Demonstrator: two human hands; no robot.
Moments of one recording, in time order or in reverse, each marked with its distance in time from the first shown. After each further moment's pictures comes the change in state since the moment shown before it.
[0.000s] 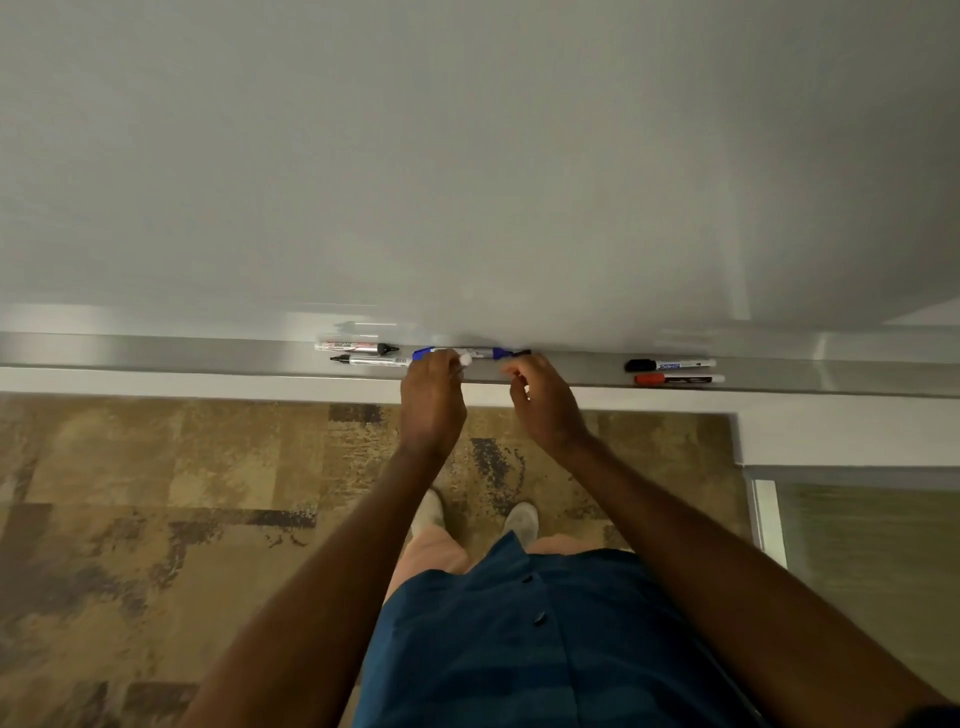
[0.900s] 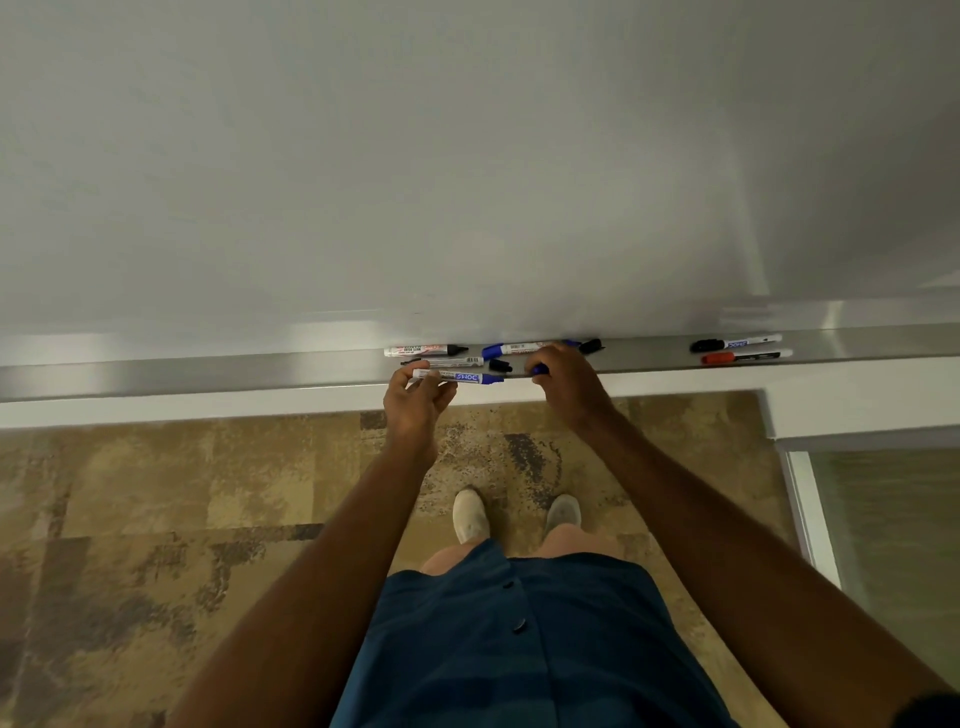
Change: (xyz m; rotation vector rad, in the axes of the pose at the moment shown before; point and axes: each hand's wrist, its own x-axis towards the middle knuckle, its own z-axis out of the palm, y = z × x) left_hand 0.015 -0.096 -0.085 -1.184 -0.037 -0.963; right_hand 0.028 -0.059 0.057 -0.128 -0.112 0.121
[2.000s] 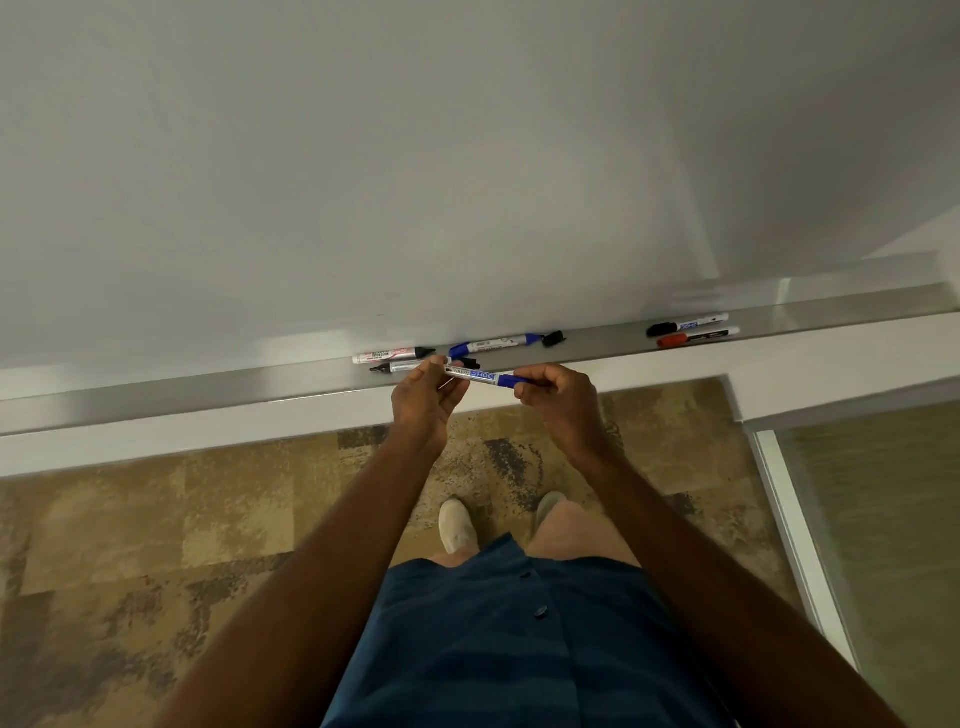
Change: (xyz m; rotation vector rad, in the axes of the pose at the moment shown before) left_hand -0.017 -0.012 0.036 -0.081 -0.100 -0.138; right_hand -0.072 -0.025 -0.018 0.578 0.220 0.369
